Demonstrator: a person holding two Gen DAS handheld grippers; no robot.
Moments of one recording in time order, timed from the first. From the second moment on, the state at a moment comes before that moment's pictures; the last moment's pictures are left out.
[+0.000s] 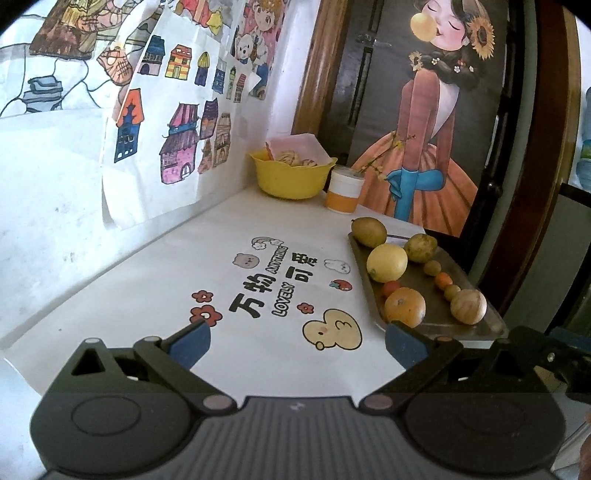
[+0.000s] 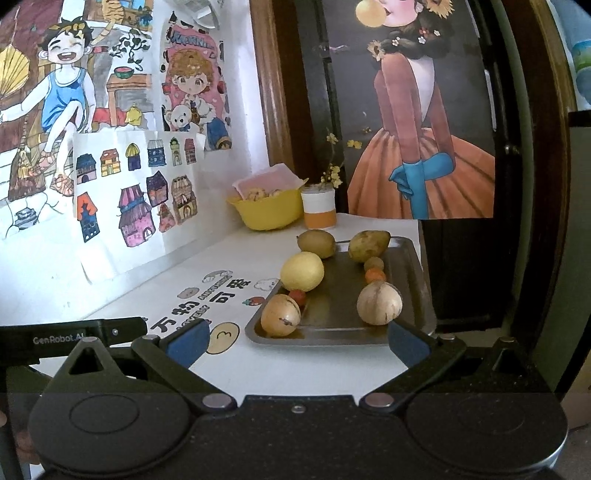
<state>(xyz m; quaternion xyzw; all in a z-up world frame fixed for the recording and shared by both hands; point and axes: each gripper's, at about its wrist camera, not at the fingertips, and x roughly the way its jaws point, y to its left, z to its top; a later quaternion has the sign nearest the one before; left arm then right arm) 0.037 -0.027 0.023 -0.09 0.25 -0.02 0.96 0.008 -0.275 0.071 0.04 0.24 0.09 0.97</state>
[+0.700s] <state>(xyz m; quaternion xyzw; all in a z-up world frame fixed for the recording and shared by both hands) 0.033 -0.029 0.021 -0.09 0.25 -0.02 0.96 0.006 -0.279 0.066 0.05 0.24 0.08 0.97</state>
